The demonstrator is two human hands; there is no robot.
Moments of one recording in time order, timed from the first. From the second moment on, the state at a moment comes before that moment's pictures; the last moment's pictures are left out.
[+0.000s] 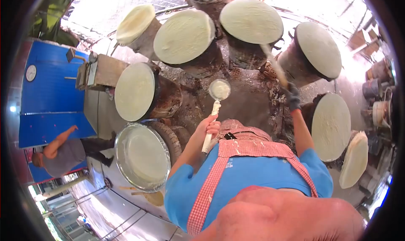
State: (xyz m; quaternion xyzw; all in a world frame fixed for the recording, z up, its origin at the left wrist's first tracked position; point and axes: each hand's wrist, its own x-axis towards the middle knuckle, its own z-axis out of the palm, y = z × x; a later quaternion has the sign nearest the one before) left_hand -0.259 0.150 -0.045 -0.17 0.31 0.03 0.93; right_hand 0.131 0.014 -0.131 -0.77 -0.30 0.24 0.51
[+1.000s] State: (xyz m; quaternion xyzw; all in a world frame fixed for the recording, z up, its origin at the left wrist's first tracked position) left_hand -0.262 0.460 -0.124 -0.02 0.46 0.44 0.77; right_hand -0.003 0.343 -0.085 -0.75 -0.59 0.25 0.14
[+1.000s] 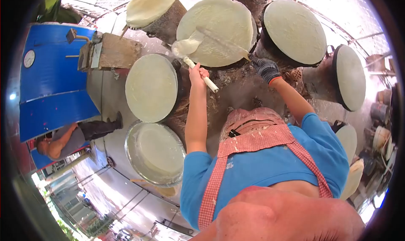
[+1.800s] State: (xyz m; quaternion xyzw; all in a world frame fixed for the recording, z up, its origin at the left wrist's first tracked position) left_hand -0.380 0.391 -0.091 -0.18 0.26 0.30 0.90; right_hand -0.106 0.298 -0.088 -0.57 -0.31 0.65 0.39
